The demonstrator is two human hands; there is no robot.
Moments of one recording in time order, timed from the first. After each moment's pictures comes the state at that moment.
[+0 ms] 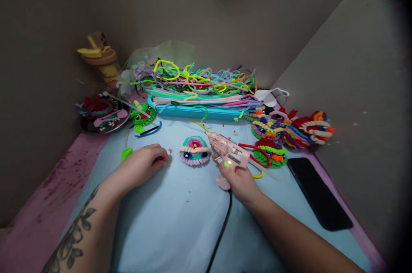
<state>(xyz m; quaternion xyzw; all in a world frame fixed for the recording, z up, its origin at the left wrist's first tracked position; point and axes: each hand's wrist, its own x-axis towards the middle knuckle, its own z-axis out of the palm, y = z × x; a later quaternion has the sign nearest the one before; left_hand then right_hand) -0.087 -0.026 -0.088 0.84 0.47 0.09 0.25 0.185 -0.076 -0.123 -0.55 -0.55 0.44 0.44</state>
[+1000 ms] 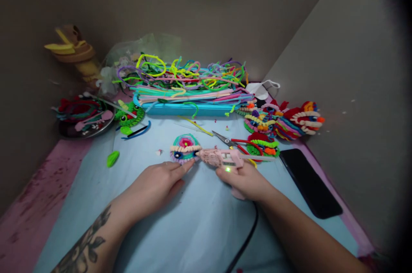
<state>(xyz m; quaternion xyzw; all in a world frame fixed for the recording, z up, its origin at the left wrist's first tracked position) -0.034 -0.057 -0.090 0.91 0.35 0.02 0.21 0.212 -0.079 -0.096 -0.55 -0.59 0.50 0.31</state>
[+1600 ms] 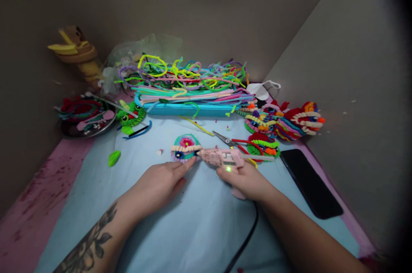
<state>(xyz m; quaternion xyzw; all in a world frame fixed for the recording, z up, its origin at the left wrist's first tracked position) -0.029 -0.055 -0.093 0.90 0.37 0.00 0.24 0.209 -0.080 -0.086 -0.62 -0.57 0.47 0.27</state>
